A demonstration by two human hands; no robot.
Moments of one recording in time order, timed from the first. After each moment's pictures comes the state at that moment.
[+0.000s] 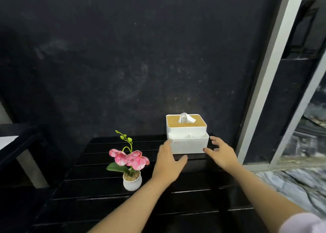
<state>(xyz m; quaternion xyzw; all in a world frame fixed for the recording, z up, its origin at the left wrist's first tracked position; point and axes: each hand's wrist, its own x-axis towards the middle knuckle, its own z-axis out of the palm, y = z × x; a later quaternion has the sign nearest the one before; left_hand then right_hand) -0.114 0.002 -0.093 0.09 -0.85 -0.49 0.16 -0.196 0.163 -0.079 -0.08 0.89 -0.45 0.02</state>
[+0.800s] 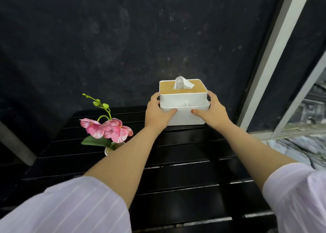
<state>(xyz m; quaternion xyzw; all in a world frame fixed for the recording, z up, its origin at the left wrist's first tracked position) -0.209 -0.027 -0.125 0.14 -0.82 -0.52 0.21 -0.257 0.144 -0.113 -0.13 0.85 -0.50 -0.03</state>
